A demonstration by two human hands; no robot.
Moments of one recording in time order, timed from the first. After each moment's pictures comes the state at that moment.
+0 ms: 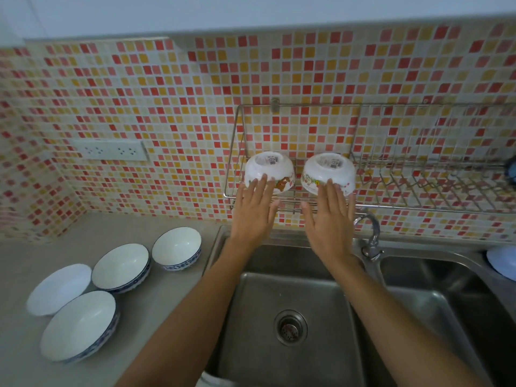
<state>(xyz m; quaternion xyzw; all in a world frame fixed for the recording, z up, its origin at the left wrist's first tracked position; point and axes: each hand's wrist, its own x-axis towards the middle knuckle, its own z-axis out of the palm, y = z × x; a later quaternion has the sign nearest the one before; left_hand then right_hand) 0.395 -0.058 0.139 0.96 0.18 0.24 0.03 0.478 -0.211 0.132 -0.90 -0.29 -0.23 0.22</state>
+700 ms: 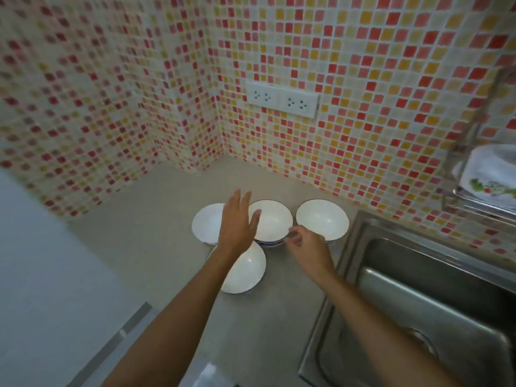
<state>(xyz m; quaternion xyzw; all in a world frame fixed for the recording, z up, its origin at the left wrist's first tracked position) 0.093 0.193 0.056 0.83 0.48 0.21 0.19 0.226 0.071 0.041 -0.80 -0.45 0.21 0.34</state>
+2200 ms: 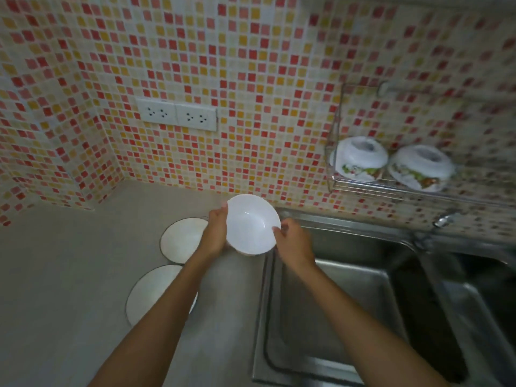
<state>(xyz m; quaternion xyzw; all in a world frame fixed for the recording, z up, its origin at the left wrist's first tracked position) 0.196 0.161 0.063 0.63 0.37 0.14 0.67 0.286 -0.006 0.087 -0.89 -0.23 0.10 0.39</state>
